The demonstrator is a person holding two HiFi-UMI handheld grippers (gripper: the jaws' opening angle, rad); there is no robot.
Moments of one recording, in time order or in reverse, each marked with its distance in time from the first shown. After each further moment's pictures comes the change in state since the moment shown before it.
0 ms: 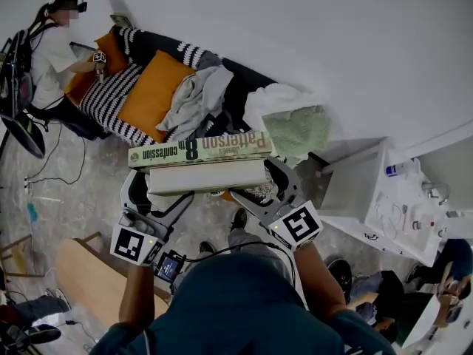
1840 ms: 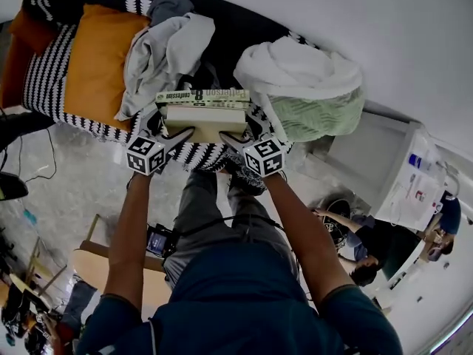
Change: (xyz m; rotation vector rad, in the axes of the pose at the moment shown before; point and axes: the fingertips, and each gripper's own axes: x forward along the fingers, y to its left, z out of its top) left arm 0.285 0.182 -0.482 -0.411 0.706 -0.296; right arm 0.224 -0.222 -0.445 0.585 0.531 -0.180
